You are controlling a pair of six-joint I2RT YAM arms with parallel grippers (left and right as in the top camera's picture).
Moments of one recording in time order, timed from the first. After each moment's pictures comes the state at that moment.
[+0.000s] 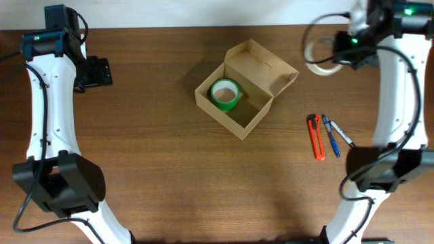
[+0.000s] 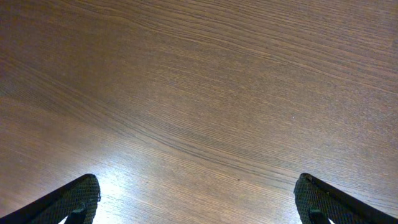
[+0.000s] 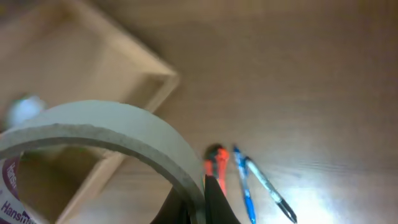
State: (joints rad) left arm 0.17 1.98 2.03 -1.32 -0.21 -0.06; right arm -0.08 2.10 2.45 -1.54 -0.08 0.01
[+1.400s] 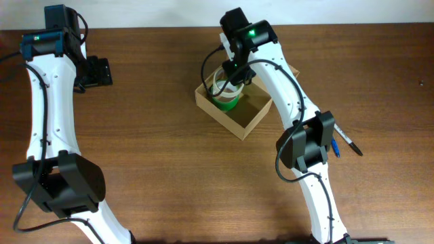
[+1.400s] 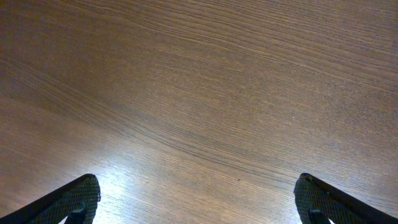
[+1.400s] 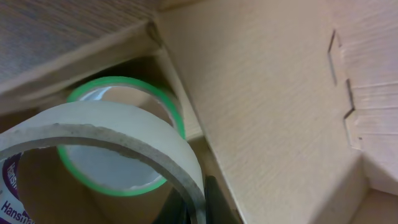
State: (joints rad) left arm 0.17 1.98 2.03 -1.32 -0.21 -0.06; right arm 0.40 2.52 2.59 -1.41 0.07 -0.05
